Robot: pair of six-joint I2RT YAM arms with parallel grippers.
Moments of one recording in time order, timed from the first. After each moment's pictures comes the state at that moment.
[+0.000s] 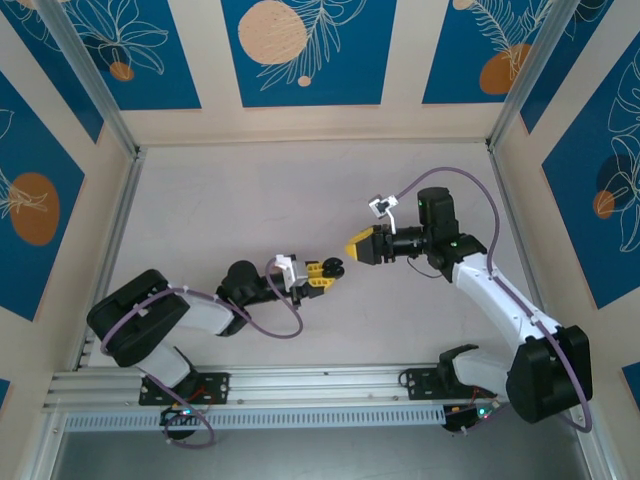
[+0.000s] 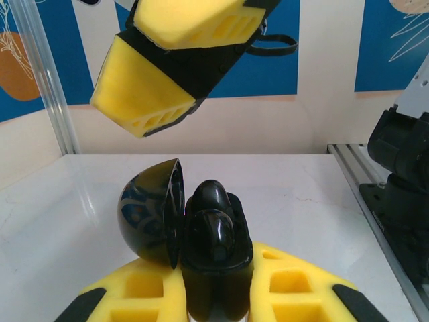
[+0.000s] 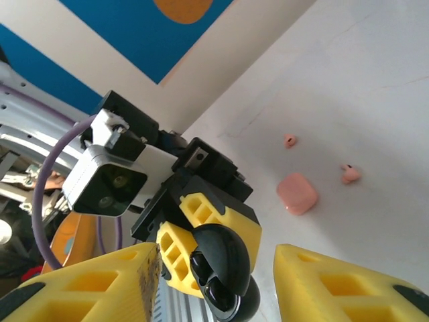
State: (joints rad) left arm -0.79 1.56 0.36 1.28 0.59 0.04; right arm 0.30 1.17 0.82 -0.25 -1.12 0.19
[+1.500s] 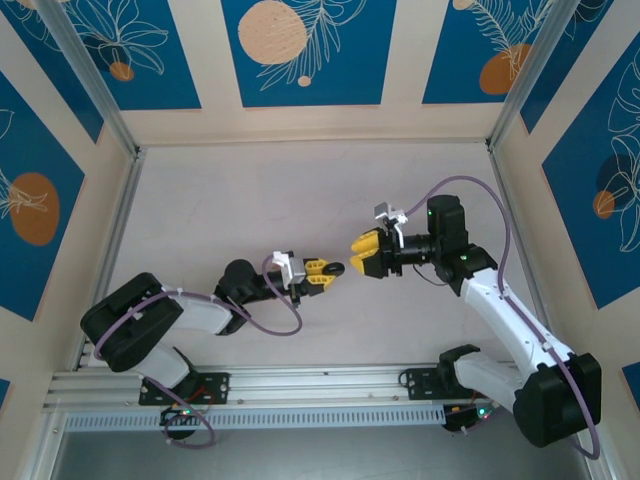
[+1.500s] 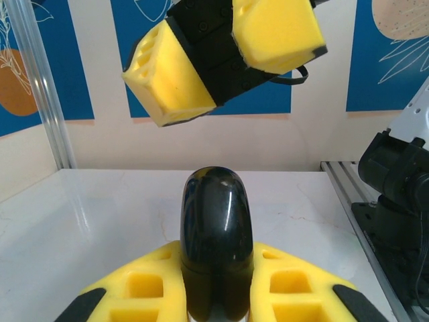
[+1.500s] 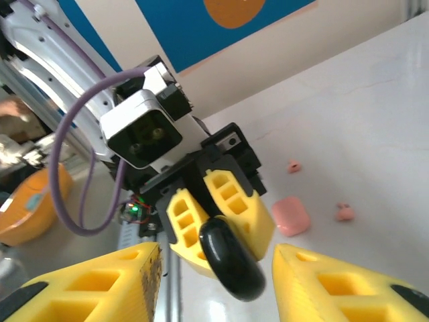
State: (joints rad) left arm -0.79 1.52 0.37 1.28 0.61 0.00; right arm 0.30 1.03 0.77 -0.27 -1.14 -0.11
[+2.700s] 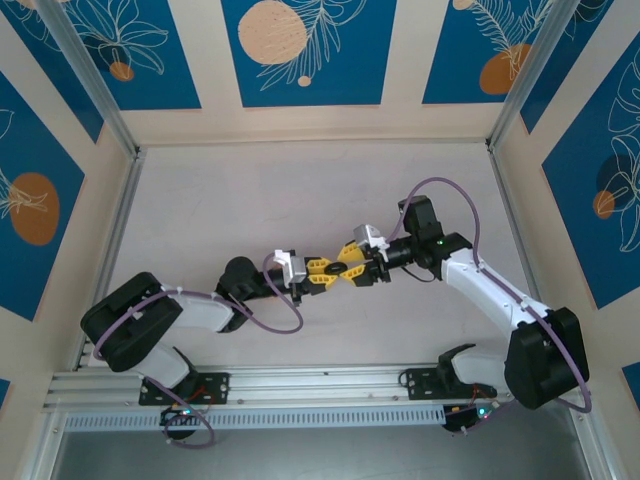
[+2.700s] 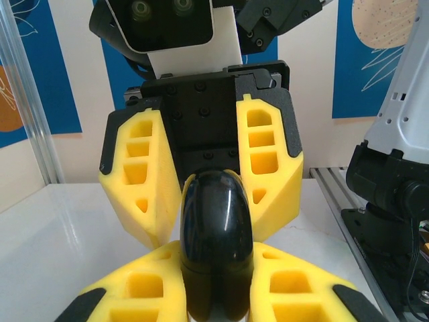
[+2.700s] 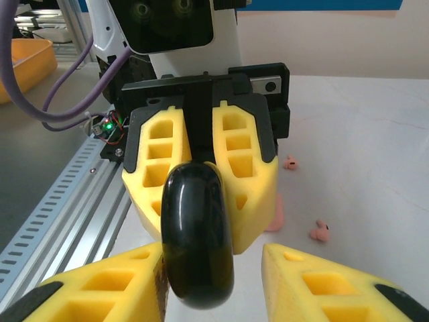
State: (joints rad) left arm -0.79 1.52 0.40 1.28 0.65 0.00; right arm 0.39 1.24 0.83 -0.42 -1.18 -0.79
